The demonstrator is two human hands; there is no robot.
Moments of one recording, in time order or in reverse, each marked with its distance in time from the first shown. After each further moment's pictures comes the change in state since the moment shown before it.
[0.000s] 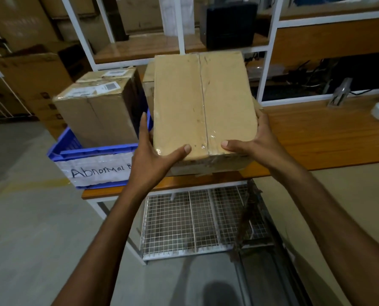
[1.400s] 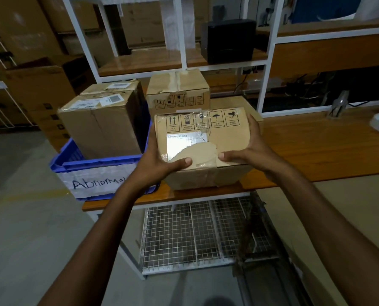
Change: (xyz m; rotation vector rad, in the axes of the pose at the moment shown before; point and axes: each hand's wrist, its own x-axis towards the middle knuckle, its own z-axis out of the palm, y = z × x) left_hand 0.039 -0.017 -0.009 -0.036 -0.212 0.020; right_hand 0.033 0.007 0.014 -0.007 -0.045 -0.003
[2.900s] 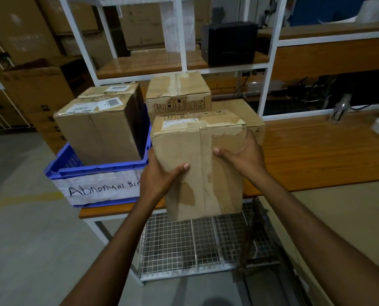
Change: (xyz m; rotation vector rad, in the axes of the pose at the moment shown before) left_hand 0.015 -0.043 0.028 0.147 0.301 -0.210; right_hand 0.034 0.018 0.034 -0.121 0.288 -0.045
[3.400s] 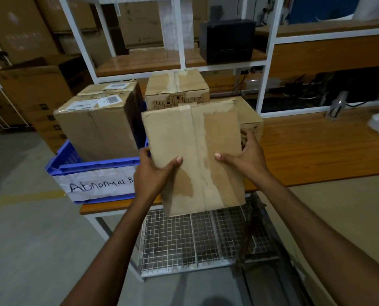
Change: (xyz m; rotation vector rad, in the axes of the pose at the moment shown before) left_hand -0.012 -0.001 -0.006 -0.066 0.071 -0.086; right_hand -0.014 0.017 -0.004 0.060 -0.066 0.026
